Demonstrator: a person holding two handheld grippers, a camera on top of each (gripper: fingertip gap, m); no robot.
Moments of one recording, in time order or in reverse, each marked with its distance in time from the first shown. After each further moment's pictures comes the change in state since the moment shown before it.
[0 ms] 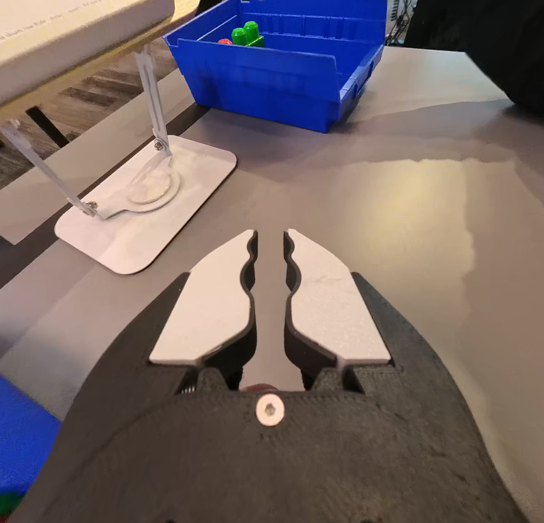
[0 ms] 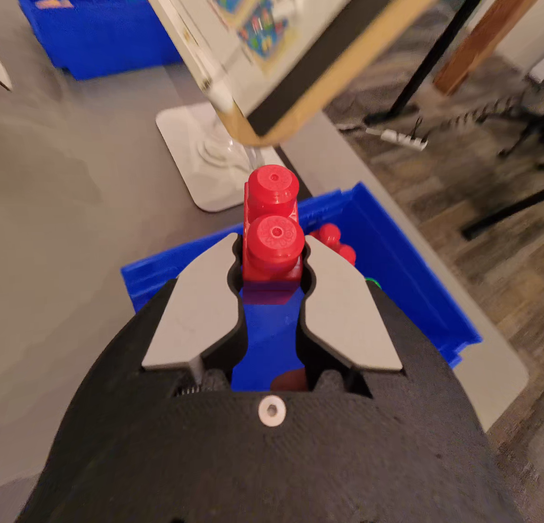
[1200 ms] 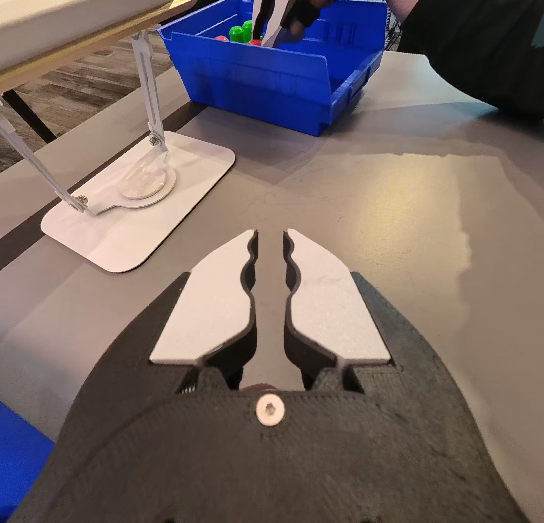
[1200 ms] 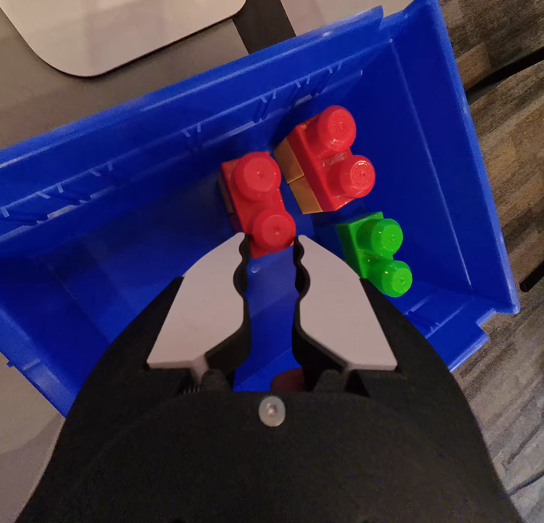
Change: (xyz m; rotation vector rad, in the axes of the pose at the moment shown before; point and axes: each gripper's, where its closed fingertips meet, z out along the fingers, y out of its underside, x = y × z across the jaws) left arm -0.004 0.009 0.005 0.019 0.019 -0.023; right arm 0.030 0.101 0.071 -0.530 0.135 -0.021
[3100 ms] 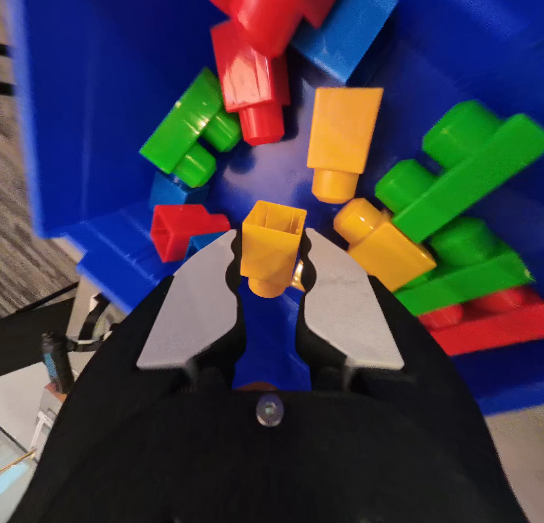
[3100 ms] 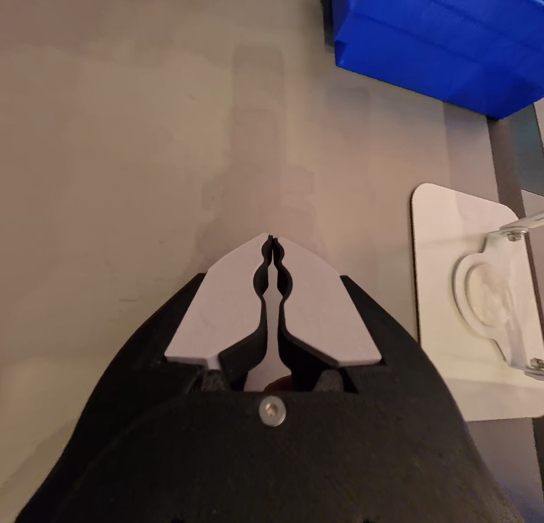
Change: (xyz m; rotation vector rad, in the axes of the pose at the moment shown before) left arm -0.315 0.131 -0.134 -1.065 -0.398 0.025; right arm -0.326 -0.136 -0.005 0.502 -0.376 -0.521
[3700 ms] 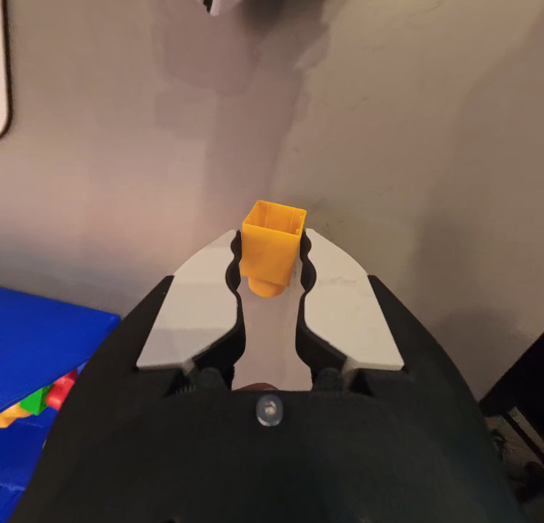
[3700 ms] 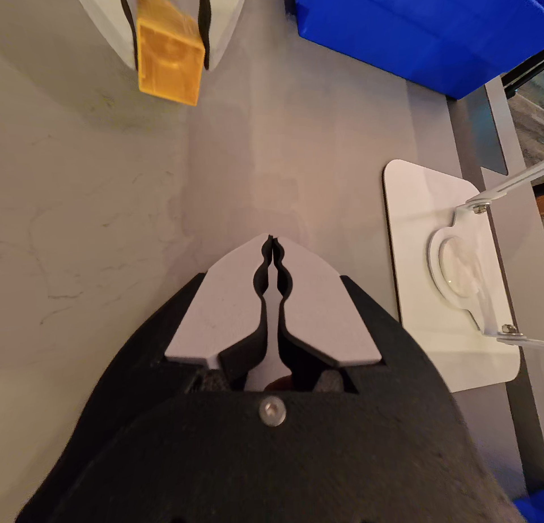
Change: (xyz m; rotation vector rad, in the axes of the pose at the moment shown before) left arm 0.337 -0.046 -0.110 0.219 0.376 0.306; right arm 0.020 0.022 0.006 -0.011 0.122 -0.005
